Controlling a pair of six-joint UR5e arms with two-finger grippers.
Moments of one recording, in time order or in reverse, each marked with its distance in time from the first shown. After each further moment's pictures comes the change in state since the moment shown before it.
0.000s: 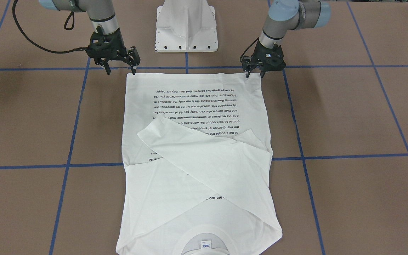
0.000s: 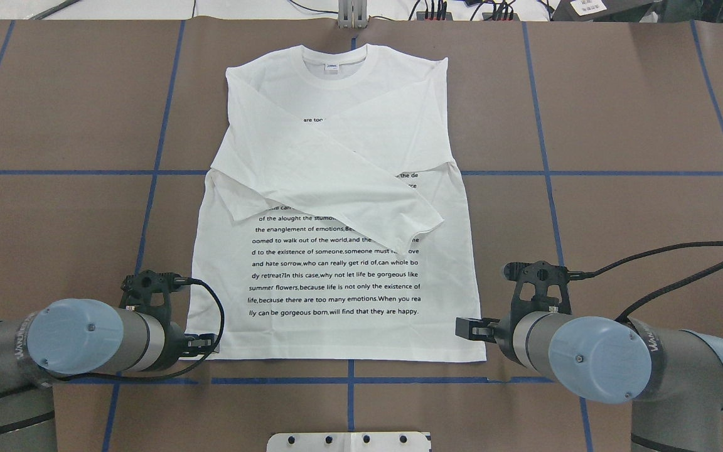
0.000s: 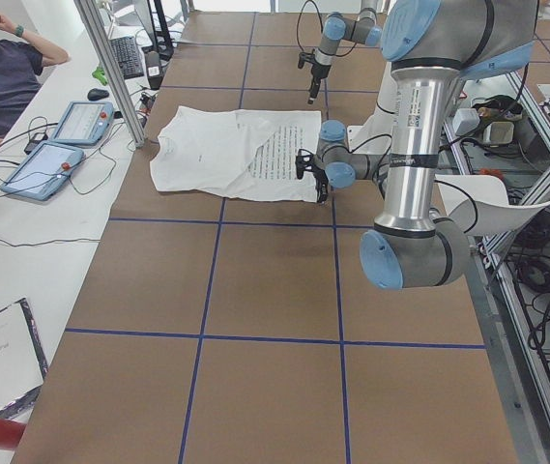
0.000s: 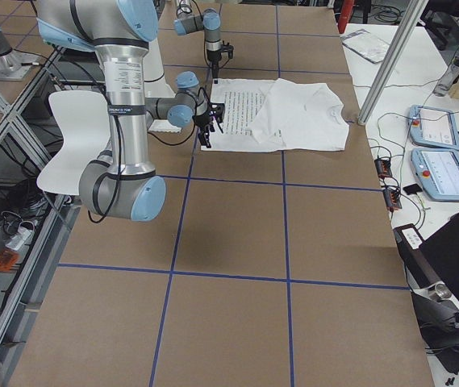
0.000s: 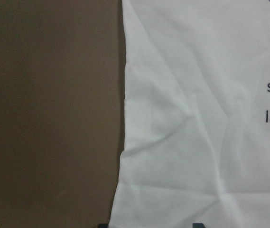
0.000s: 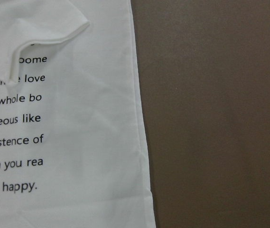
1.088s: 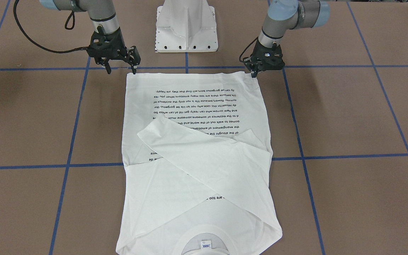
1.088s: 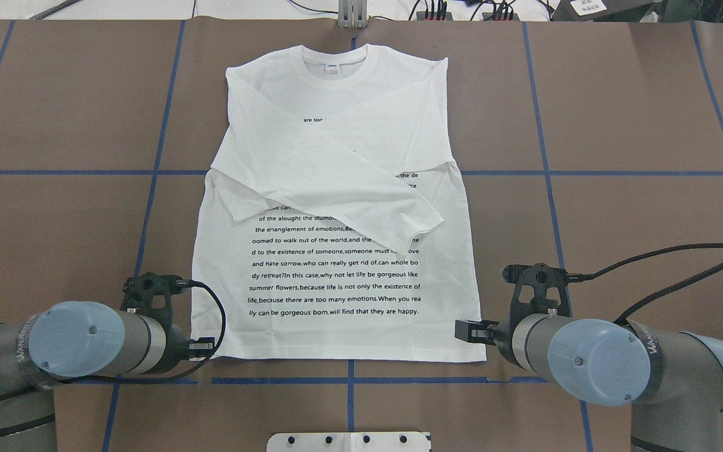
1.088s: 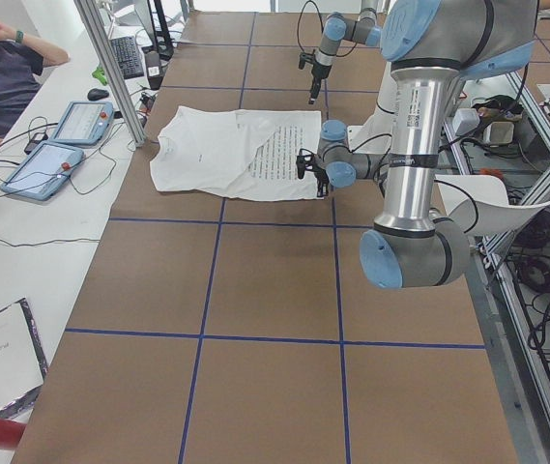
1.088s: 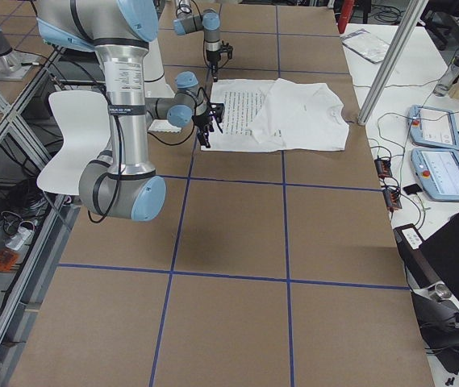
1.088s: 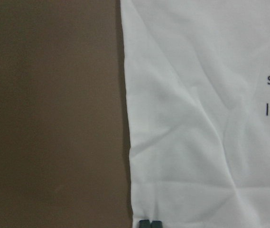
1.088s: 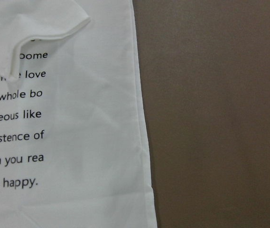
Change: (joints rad) left arm 0.006 -0.001 -0.007 0.005 0.001 0.000; right arm -0.006 0.000 0.000 0.000 0.000 0.002
